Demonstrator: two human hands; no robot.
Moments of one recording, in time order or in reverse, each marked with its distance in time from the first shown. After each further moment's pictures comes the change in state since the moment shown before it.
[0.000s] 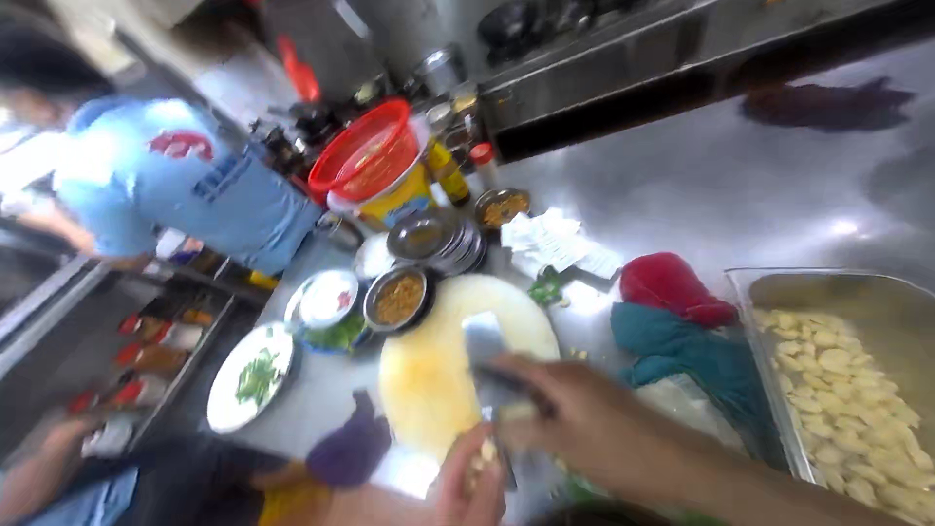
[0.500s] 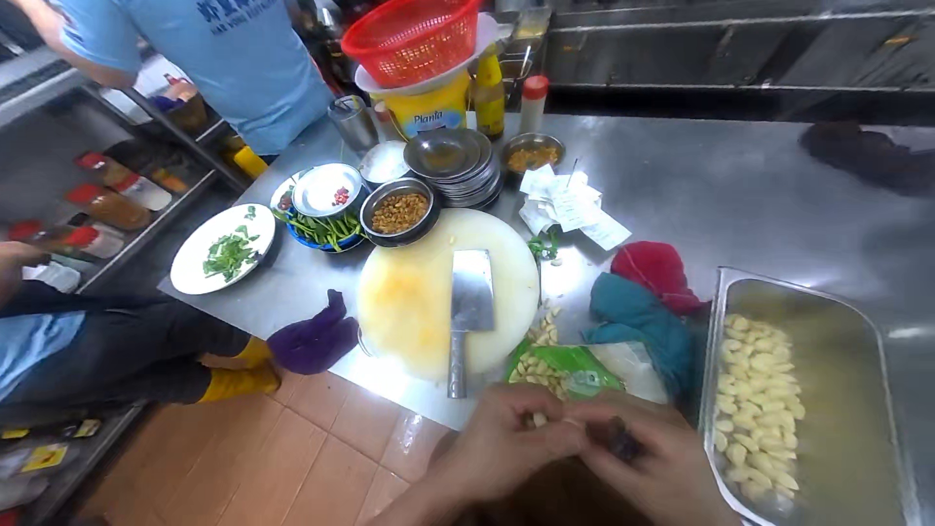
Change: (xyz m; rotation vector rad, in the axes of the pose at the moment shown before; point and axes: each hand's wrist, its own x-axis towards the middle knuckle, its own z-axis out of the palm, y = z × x) left_hand -0.015 -0.024 0.049 -0.116 -0.525 0.163; right_hand -0.110 0.088 0.037 0.098 0.308 -0.407
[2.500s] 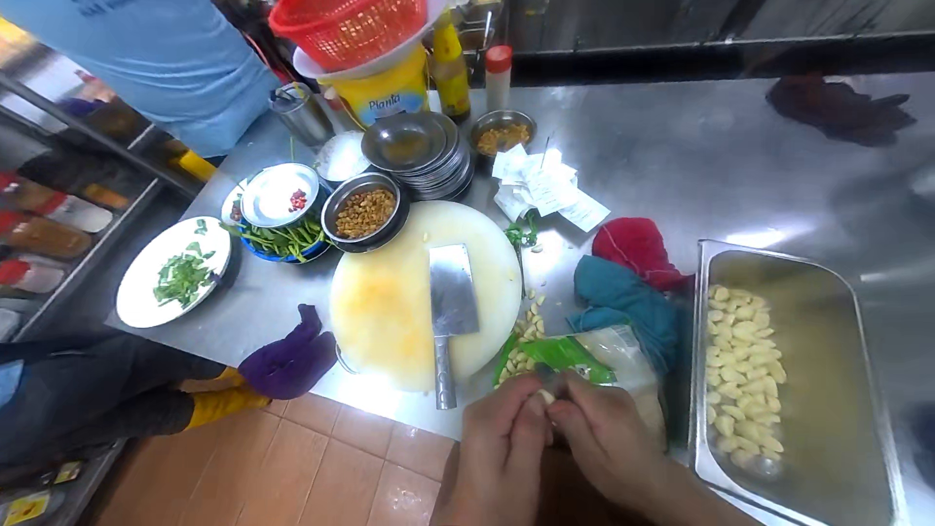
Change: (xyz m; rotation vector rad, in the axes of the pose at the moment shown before) left_hand 0.009 0.004 0.018 0.137 0.318 0.033; right_hand 0.021 0.013 0.021 -0.282 -0.002 0.096
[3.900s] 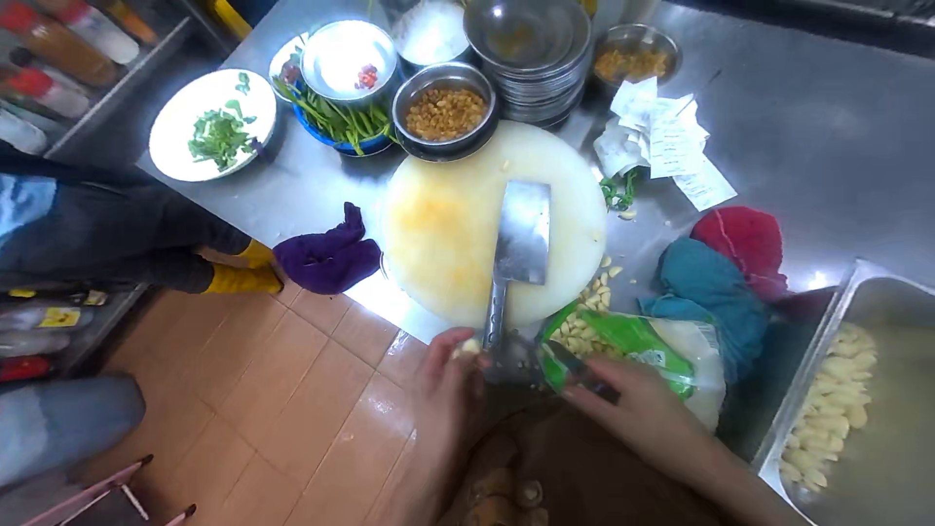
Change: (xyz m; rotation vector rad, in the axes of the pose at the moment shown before) left_hand -0.074 -0.053 -0.070 -0.422 0.600 -0.496; right_hand 0.000 0.015 0.020 -0.094 -0.630 0.415
